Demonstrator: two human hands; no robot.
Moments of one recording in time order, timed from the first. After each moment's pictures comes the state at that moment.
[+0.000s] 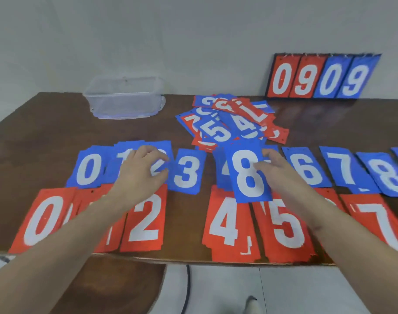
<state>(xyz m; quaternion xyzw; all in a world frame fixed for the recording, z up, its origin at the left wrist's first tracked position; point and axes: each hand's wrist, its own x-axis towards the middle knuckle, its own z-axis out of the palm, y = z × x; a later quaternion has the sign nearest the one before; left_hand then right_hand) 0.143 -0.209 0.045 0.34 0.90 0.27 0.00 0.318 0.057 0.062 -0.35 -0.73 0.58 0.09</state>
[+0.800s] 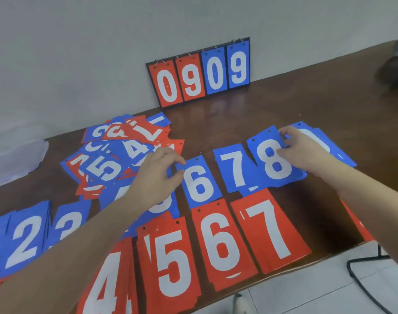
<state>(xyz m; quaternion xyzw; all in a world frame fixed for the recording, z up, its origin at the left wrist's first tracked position) 0.229 0.098 0.048 0.55 0.80 0.25 0.04 0.473 0.356 0.051 -0.47 -0.81 0.34 0.08</state>
